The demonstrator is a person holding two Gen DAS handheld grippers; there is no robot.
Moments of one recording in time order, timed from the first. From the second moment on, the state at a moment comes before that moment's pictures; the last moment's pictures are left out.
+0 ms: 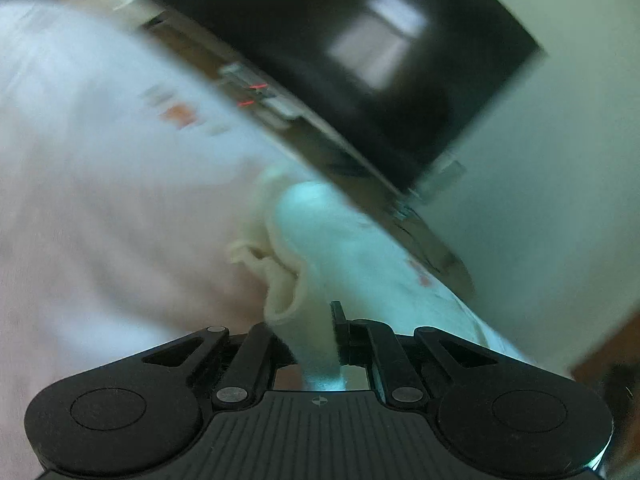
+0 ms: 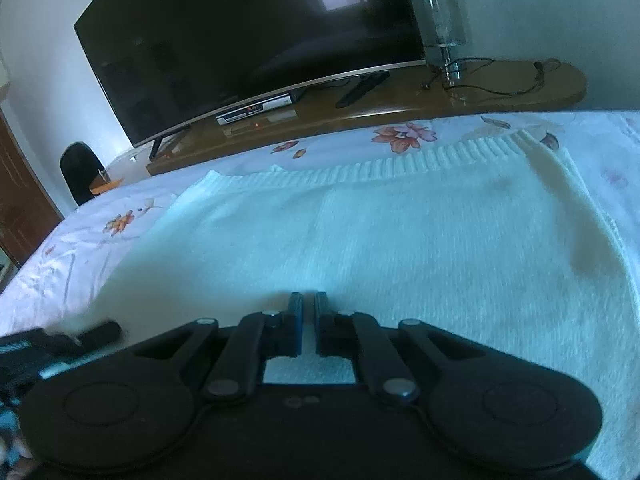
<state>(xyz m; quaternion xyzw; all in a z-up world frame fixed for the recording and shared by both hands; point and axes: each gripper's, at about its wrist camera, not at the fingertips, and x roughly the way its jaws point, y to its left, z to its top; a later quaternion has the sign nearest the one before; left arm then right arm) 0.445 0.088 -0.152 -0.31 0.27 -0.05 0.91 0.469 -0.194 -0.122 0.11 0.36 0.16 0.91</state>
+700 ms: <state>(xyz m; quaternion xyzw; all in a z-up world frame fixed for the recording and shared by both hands) 0.468 -0.136 -0.103 -0.02 0.41 -0.31 0.86 0.372 -0.401 -0.087 0.32 0.31 0.05 0.89</state>
